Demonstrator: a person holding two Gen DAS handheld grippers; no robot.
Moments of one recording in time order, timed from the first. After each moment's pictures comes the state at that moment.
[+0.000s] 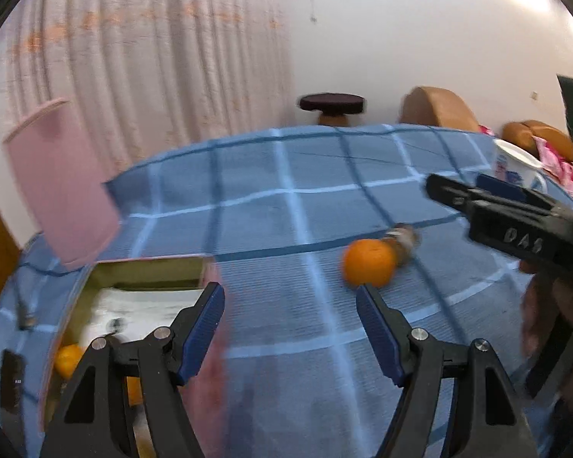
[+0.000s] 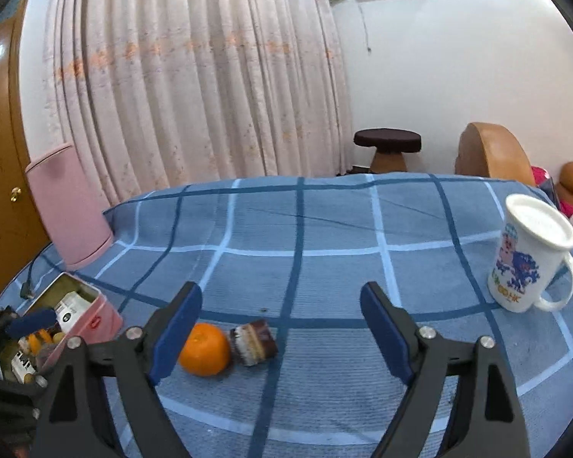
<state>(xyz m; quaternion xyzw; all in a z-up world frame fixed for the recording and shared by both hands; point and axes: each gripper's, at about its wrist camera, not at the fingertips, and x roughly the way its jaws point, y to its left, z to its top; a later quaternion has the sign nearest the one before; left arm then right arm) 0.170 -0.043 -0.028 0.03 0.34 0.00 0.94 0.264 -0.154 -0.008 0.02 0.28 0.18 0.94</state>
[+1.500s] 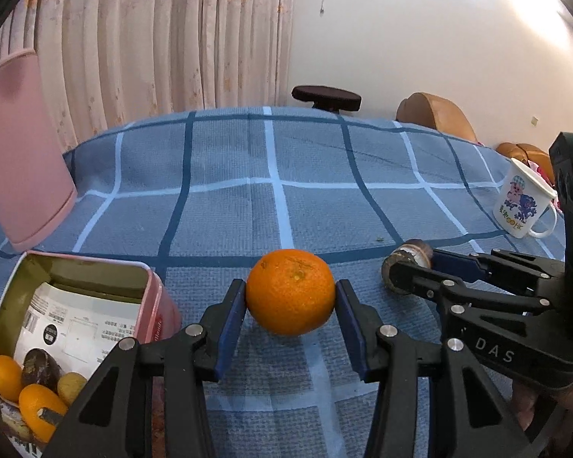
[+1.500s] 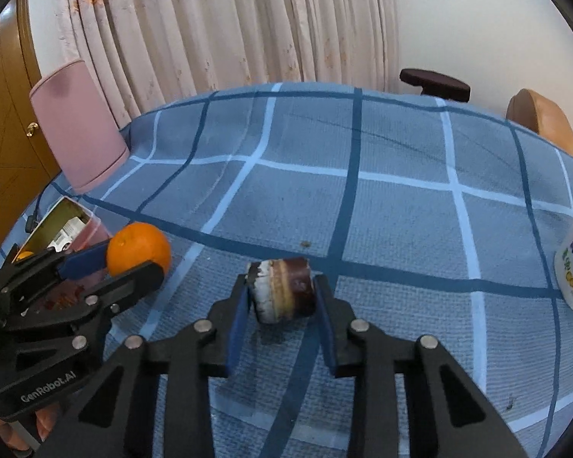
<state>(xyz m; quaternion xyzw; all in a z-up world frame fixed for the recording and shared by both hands) 0.214 -0.029 -0.055 -0.03 0.35 -0.01 0.94 0.290 -0.119 -0.054 -0.04 0.40 0.26 0.88</state>
